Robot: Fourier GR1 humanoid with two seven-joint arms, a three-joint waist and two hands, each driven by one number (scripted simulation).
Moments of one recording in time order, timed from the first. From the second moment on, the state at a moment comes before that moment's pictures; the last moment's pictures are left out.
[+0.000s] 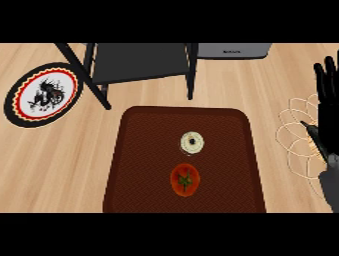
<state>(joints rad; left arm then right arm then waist) -0.11 0.56 0.04 -1.46 0.29 0.40 0.13 -0.23 -0.35 0.01 -1.63 -0.45 -0.26 -0.18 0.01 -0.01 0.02</state>
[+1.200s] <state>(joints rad) -0.04 0.38 -0.14 -1.36 0.36 0.17 0.22 -0.47 -0.61 0.23 -1.19 -0.18 0.34 -0.15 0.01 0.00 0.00</state>
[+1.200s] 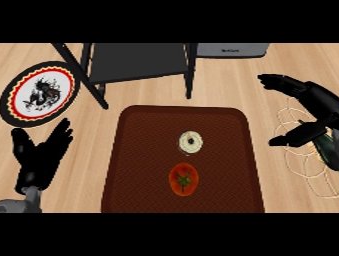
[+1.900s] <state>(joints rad) -0.05 0.35 -0.13 -1.35 0.33 0.16 0.21 -0.62 -0.46 0.40 -1.52 -0.05 0.24 0.51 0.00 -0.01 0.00</state>
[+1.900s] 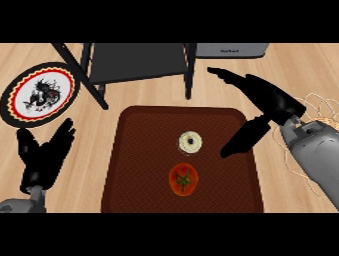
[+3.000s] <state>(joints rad) -0.05 0.30 -0.08 -1.37 0.27 0.12 0.26 -0.62 -0.21 0.52 -1.47 0.33 0.29 0.84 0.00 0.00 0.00</state>
